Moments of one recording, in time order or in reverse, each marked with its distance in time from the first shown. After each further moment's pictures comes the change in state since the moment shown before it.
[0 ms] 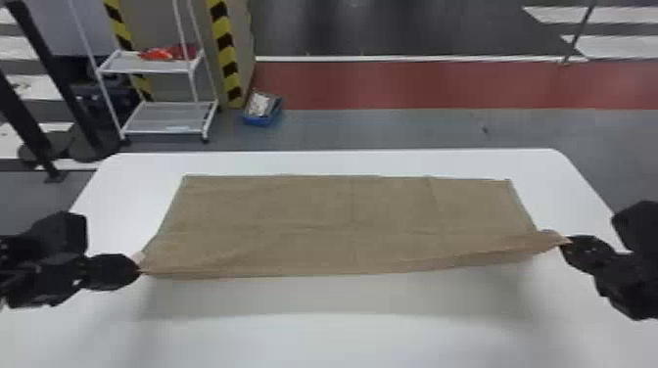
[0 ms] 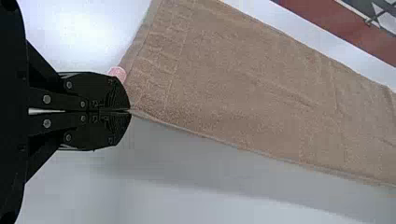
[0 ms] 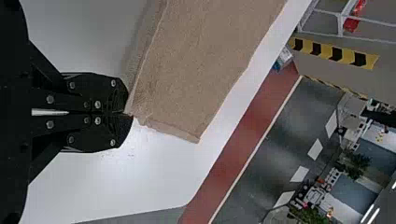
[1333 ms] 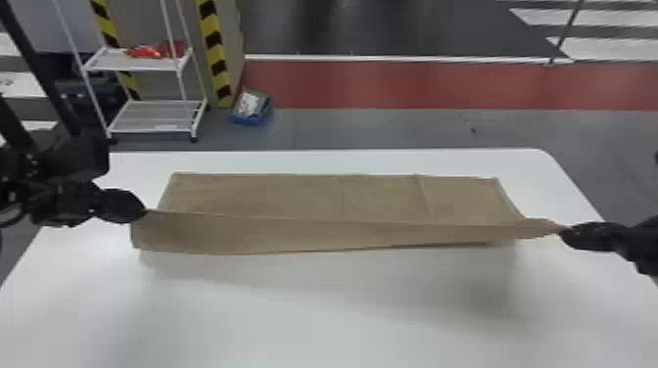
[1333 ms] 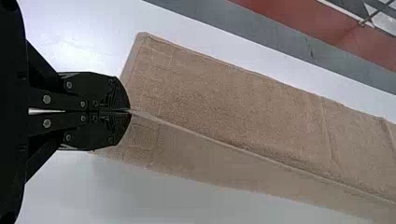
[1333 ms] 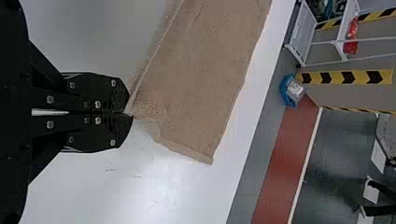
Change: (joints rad) left arm -0.395 0.068 -0.221 0.322 -0.029 -0.019 0.019; right arm -0.279 -0.052 -0.081 0.079 0.214 0.287 0.616
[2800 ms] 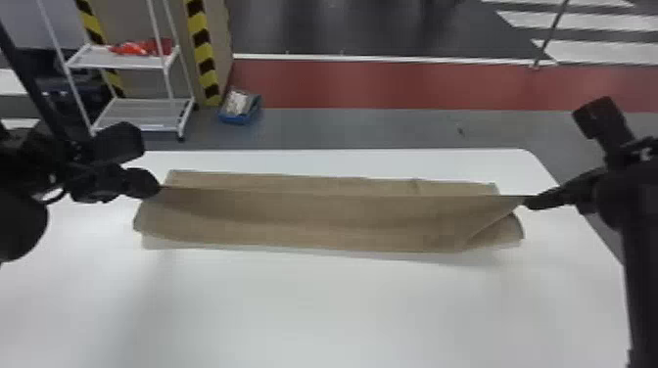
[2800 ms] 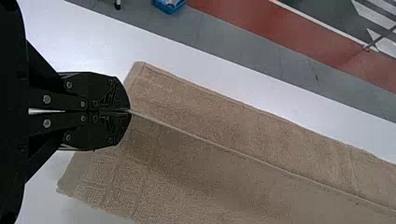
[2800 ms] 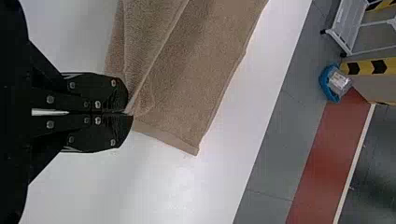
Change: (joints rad) left arm -0.245 -0.084 -0.173 0.348 -0.058 -0.040 0.253; right arm -0.419 0.000 0.086 0.560 0.225 -0.065 0.001
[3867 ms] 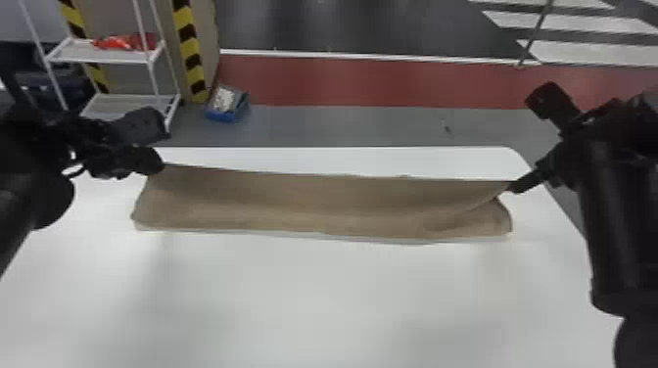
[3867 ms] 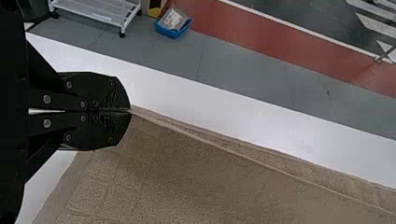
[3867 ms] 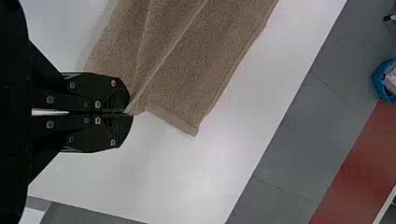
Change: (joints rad) left arm -0.198 -0.096 -0.093 0.275 -0.129 -0.043 0.156; right arm -0.244 -0.006 0.039 0.389 0.170 -0.134 -0.075
